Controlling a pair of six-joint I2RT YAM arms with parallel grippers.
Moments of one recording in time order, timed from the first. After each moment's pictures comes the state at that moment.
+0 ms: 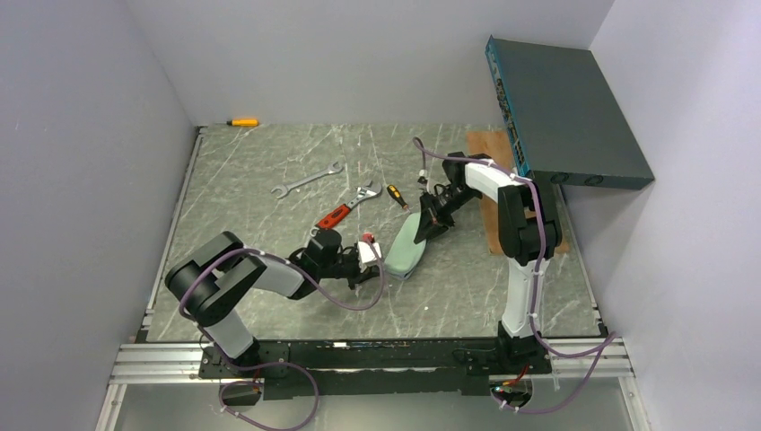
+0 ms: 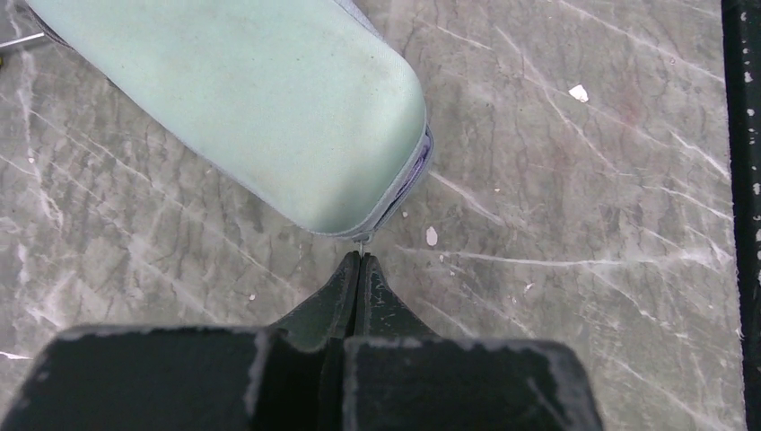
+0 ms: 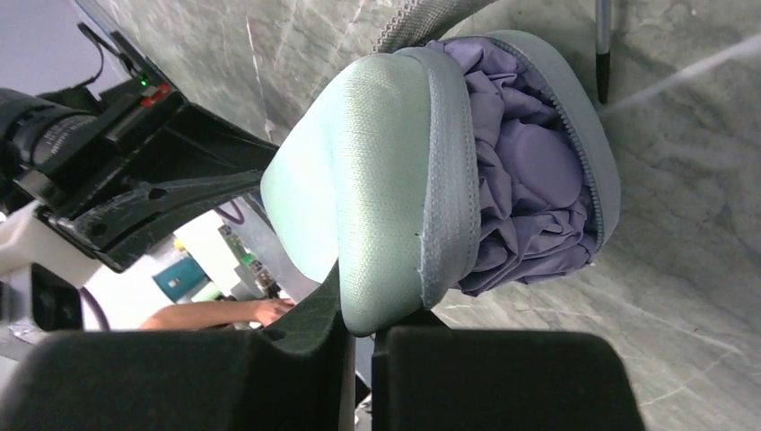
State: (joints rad) left arm -0.75 1.66 0.47 0.74 0.56 0.27; right arm 0.23 2.07 1.46 -1.02 -0.77 -0.01
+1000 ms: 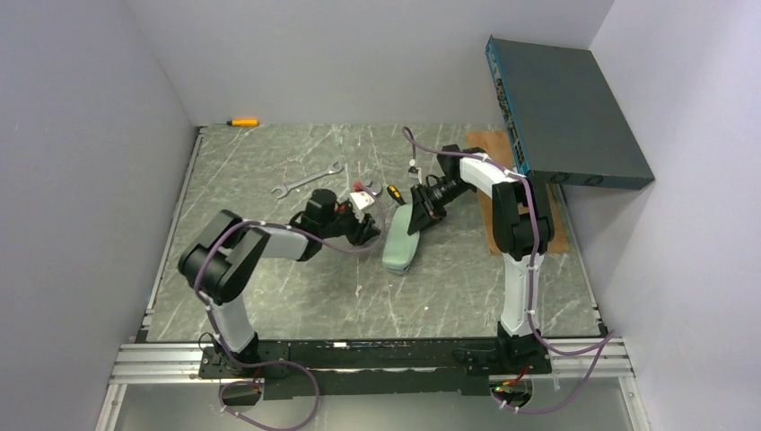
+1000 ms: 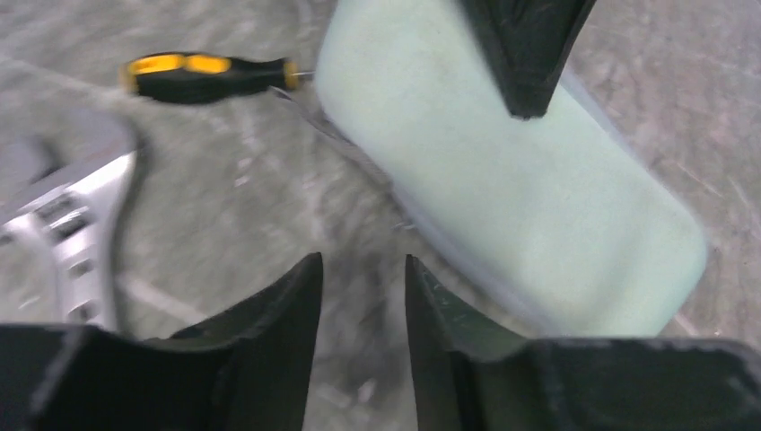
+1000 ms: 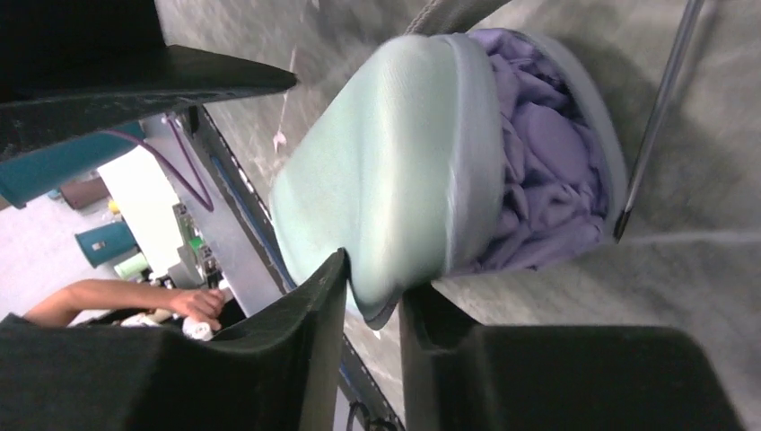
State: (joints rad) left arm -0.58 1.83 0.77 0.66 0.53 0.17; right arm 0.25 2.12 1.55 -1.02 -0.87 -0.22
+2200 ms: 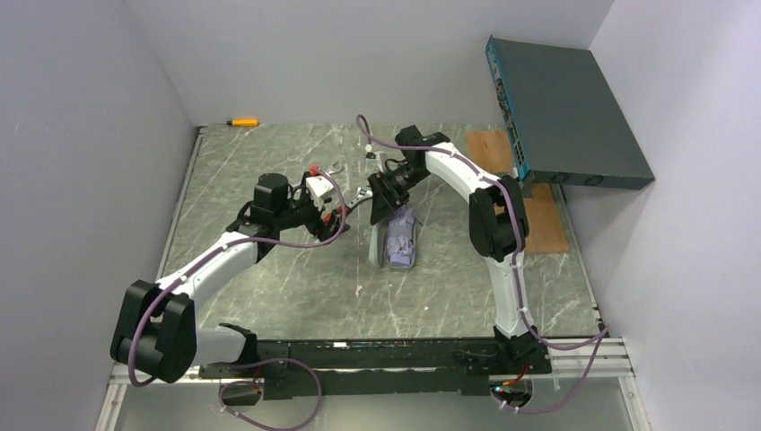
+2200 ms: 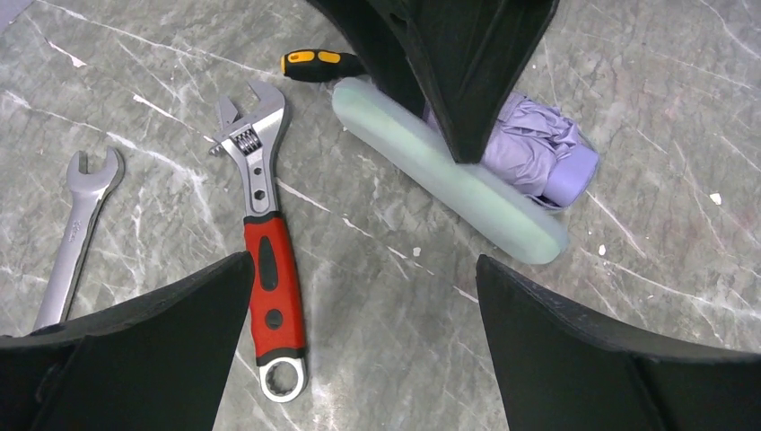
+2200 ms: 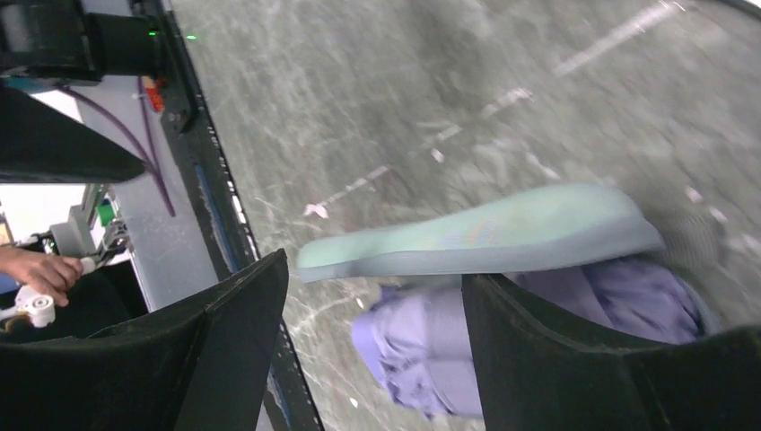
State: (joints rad) left arm -0.36 1.27 0.75 0.09 0.59 0.29; right arm 0.46 2.23 1.92 -1.04 -0.91 -0.29
